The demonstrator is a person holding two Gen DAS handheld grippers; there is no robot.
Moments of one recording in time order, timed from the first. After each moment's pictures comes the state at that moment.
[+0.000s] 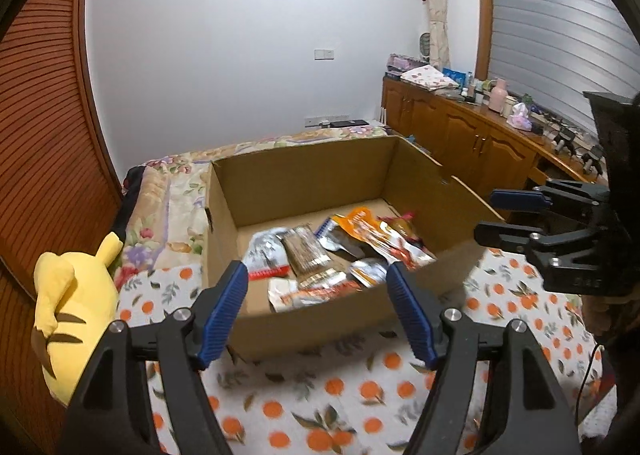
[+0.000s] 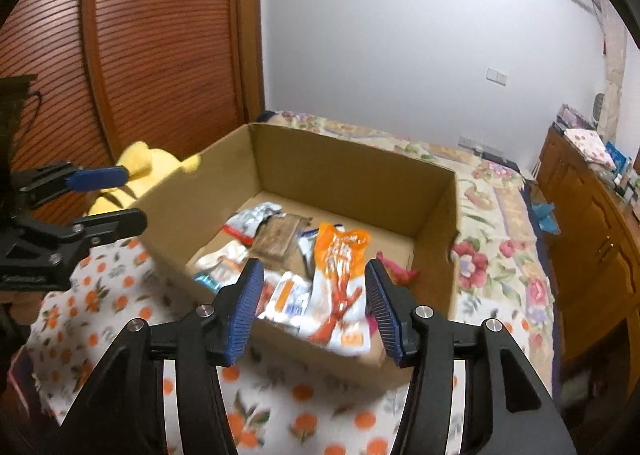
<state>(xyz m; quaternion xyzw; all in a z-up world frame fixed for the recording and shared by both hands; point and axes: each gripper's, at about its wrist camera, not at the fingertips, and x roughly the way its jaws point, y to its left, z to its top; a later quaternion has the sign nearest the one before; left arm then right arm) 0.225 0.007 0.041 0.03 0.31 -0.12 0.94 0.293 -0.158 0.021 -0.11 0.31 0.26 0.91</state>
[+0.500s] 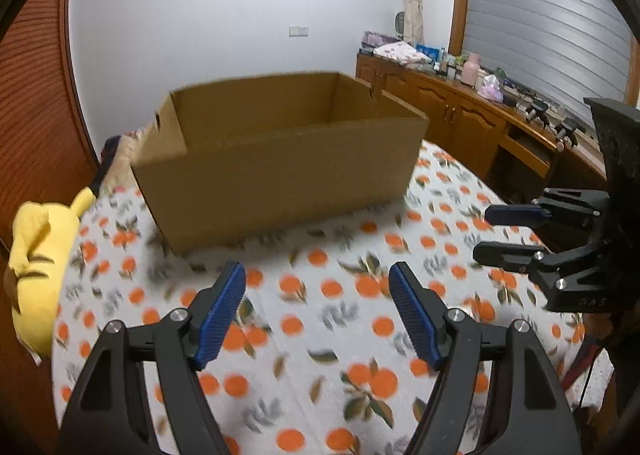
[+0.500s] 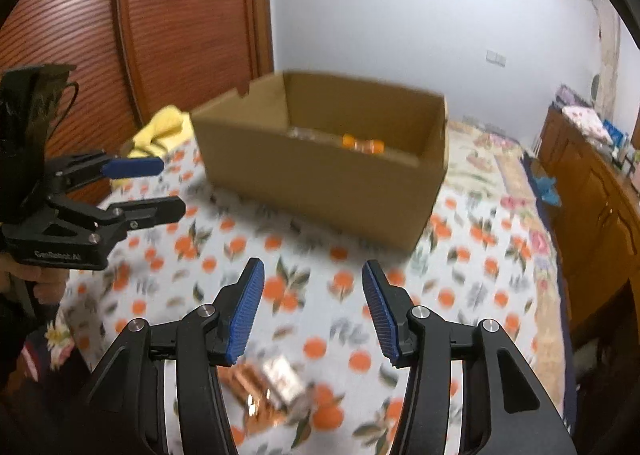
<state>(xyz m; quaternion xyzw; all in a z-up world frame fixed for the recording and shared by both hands) 0.140 -0.036 -0.024 0.02 0.35 -0.15 0.92 0.179 -0.193 -0.029 -0.11 0.34 0.27 0.89</state>
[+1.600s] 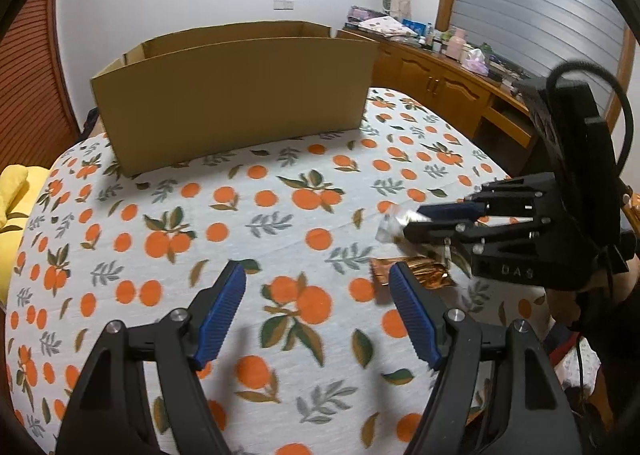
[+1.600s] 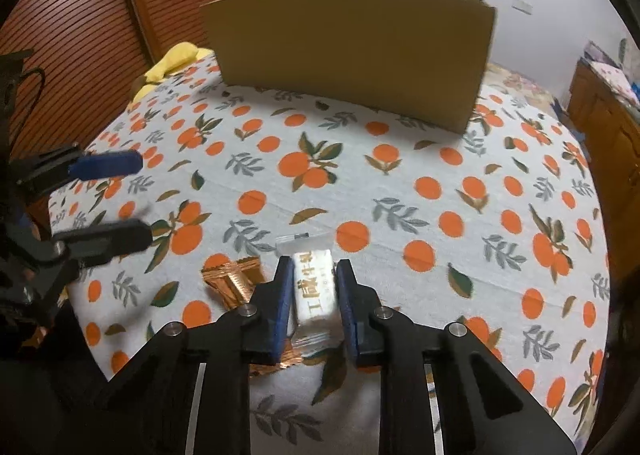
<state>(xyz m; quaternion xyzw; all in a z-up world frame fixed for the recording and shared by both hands) 0.091 -0.077 -0.073 0.02 0.39 -0.17 0.91 0.162 -0.202 -0.116 -0.10 0.42 0.29 0.85</state>
